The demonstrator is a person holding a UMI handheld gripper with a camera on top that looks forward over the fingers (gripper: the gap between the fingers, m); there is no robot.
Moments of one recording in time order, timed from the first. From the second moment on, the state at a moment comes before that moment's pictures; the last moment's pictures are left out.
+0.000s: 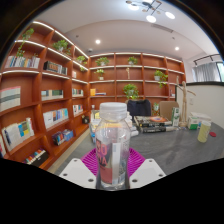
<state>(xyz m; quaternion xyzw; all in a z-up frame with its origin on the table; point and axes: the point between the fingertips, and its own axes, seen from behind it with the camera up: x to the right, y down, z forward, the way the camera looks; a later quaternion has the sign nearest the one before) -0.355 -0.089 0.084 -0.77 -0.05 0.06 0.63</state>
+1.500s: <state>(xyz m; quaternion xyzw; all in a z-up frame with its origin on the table) 0.027 0.055 0.180 -0.36 0.59 0.62 0.38</state>
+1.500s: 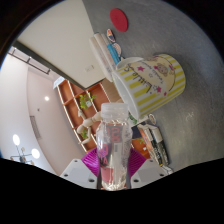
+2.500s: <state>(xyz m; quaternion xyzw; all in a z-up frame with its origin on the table) 0.344 0.060 0.105 -0.76 0.21 -0.18 0.59</state>
